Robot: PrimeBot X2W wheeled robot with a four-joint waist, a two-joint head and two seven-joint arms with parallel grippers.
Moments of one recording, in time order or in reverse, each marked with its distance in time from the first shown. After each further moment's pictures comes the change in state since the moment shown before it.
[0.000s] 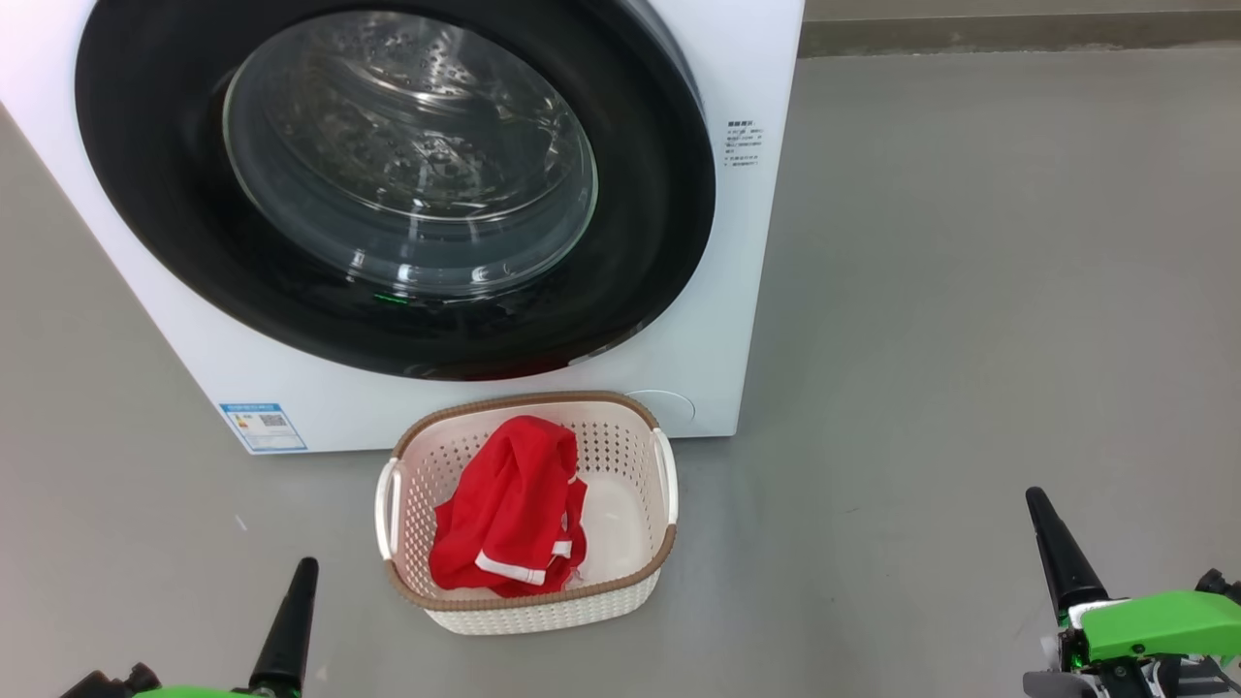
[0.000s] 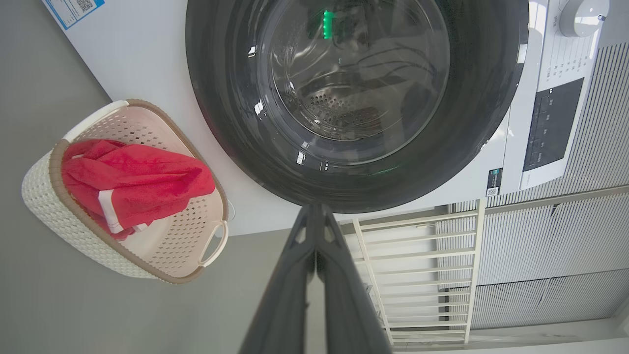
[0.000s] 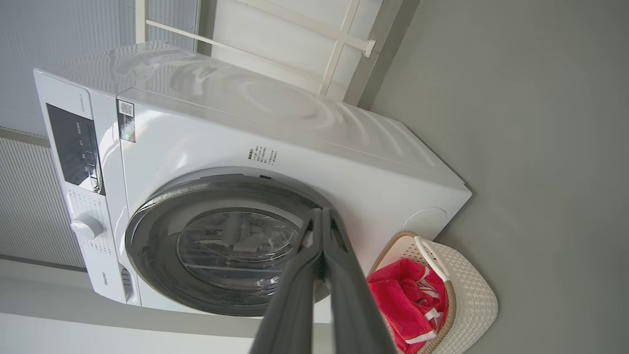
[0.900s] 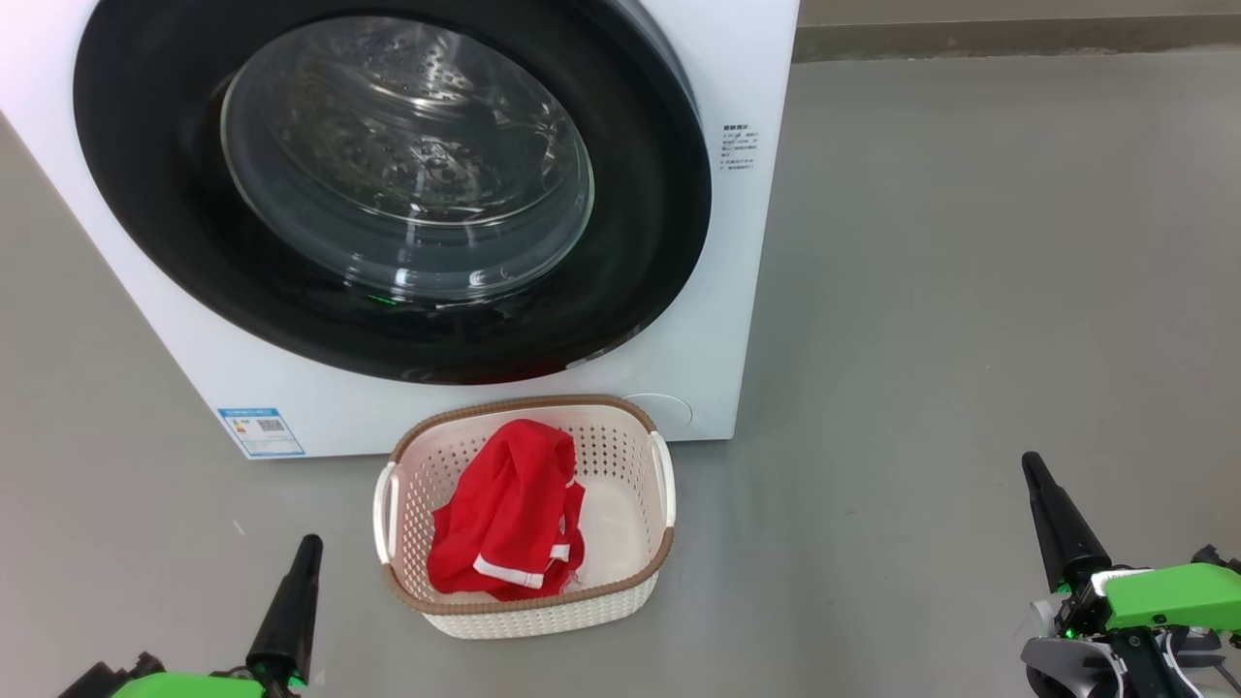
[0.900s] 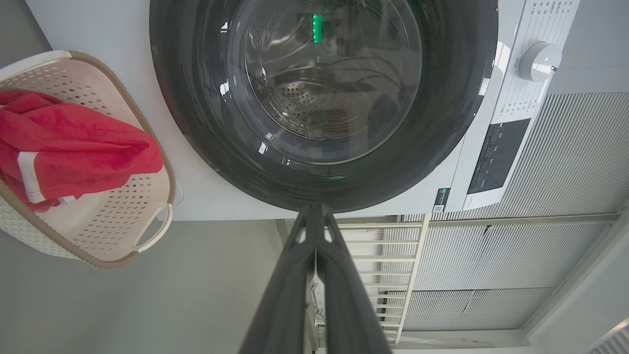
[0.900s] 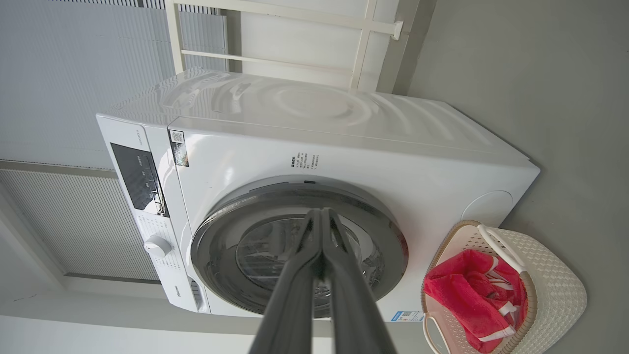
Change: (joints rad) left arm -0.030 -0.009 0.010 -0.014 -0.212 0.000 0.056; right arm -0.040 -0.006 0.003 -0.024 0.216 -0.001 0.056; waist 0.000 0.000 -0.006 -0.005
